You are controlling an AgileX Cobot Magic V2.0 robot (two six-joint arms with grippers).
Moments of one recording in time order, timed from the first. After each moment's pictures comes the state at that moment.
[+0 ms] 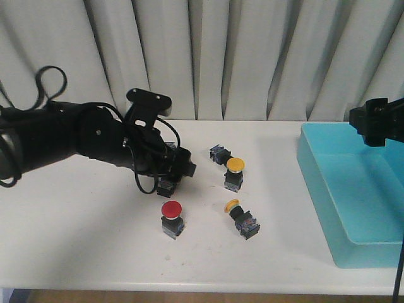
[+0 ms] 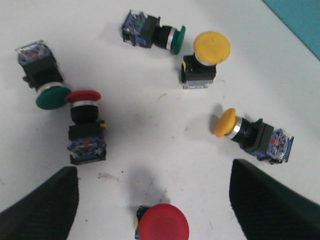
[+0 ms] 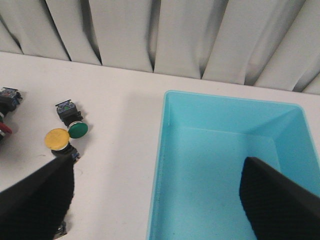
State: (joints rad) left arm -0.50 1.79 -1.28 -0.21 0.47 0.07; right arm 0.07 1.10 -0.98 -0.02 0.52 -0.04
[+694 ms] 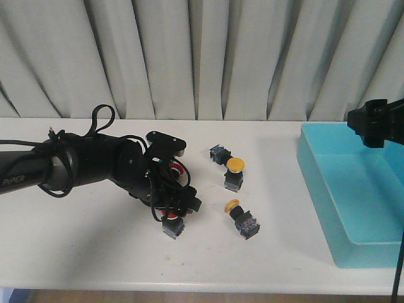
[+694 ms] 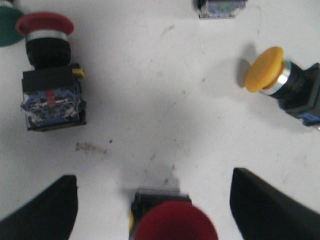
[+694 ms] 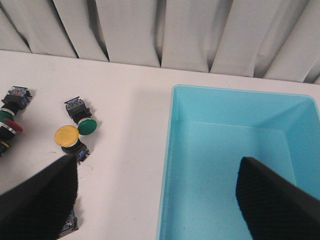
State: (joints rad) left arm -0.51 1.97 -1.28 -0.21 0.48 0.07; right arm 0.07 1.10 -0.98 0.01 0.54 -0.04
